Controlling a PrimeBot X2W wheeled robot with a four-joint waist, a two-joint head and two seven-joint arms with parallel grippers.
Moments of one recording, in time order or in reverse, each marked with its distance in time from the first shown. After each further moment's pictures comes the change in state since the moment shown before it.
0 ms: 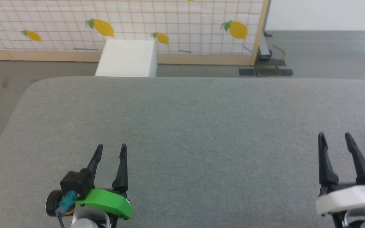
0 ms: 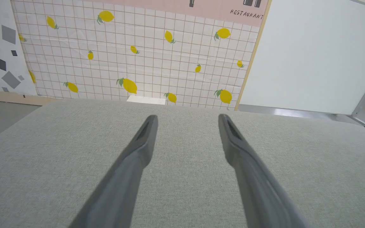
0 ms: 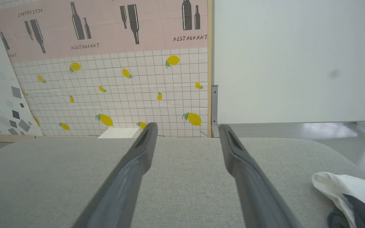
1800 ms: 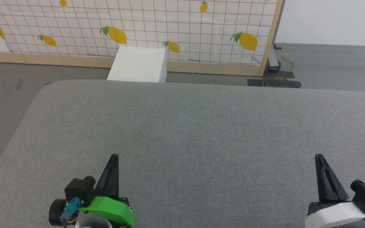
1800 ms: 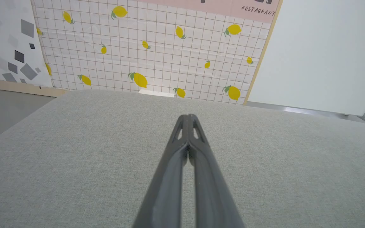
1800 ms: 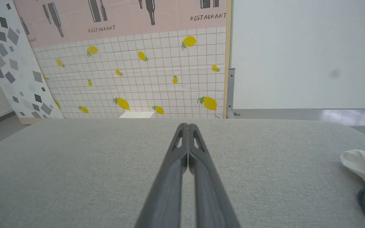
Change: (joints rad) left arm 0.047 -0.001 -0.019 -0.014 -0.001 0.026 0.028; right arm 0.080 0.015 0.048 0.044 0.005 0.000 -0.017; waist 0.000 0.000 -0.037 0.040
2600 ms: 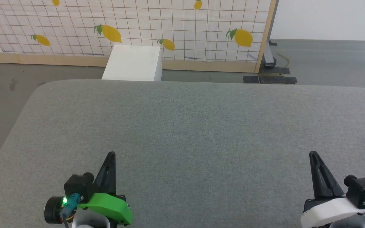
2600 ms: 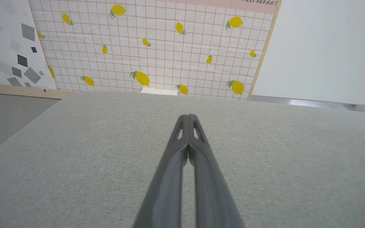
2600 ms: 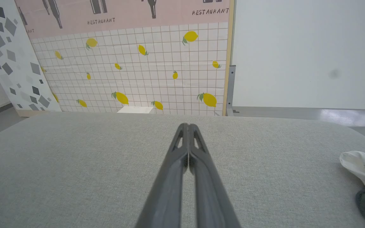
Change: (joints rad) left arm 0.000 0.000 0.017 -0.035 0.044 0.016 0.049; right arm -0.021 0.000 0.019 0.000 -0.029 0.000 0.032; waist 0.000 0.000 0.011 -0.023
